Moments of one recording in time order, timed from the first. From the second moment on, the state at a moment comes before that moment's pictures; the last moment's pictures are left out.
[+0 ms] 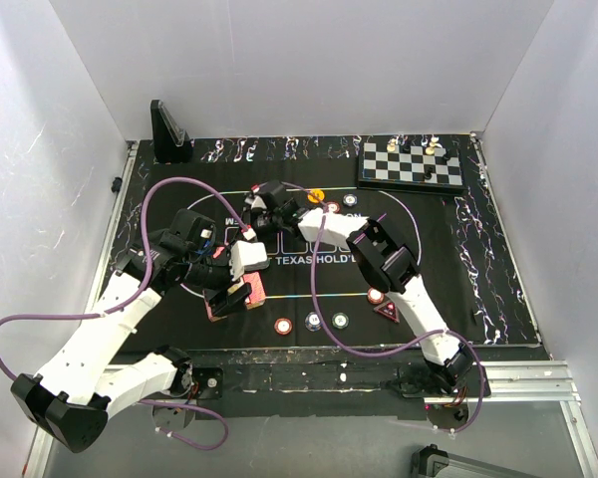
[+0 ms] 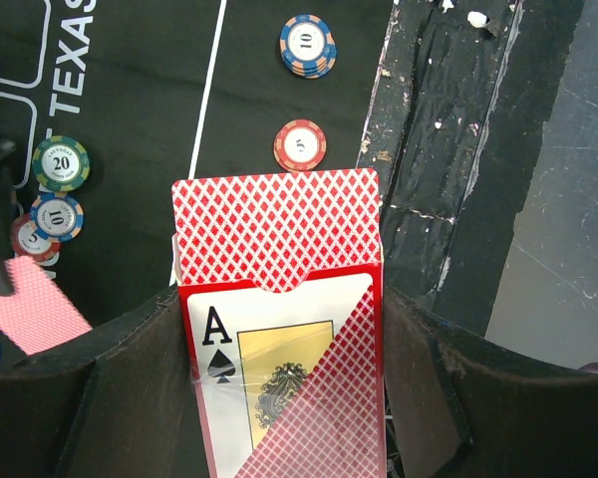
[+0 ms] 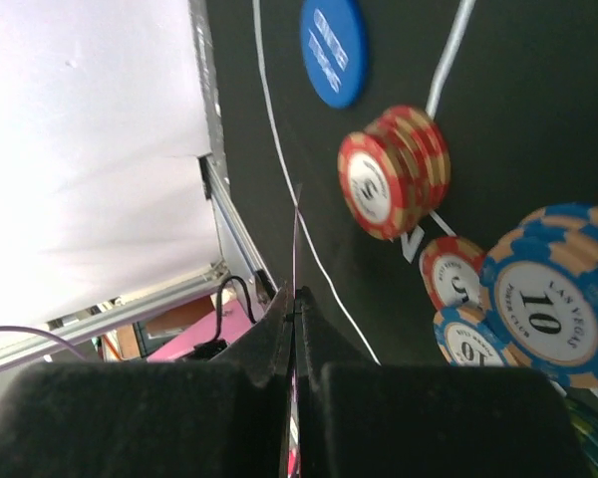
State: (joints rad) left arm -0.52 0.99 1.09 -1.13 0.57 0.64; right arm 0.81 2.42 1.83 -0.01 -0.75 1.08
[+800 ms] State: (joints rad) left arm -0.52 0.99 1.09 -1.13 0.56 0.64; right arm 0.85 2.21 1.69 -0.19 -0.65 0.98
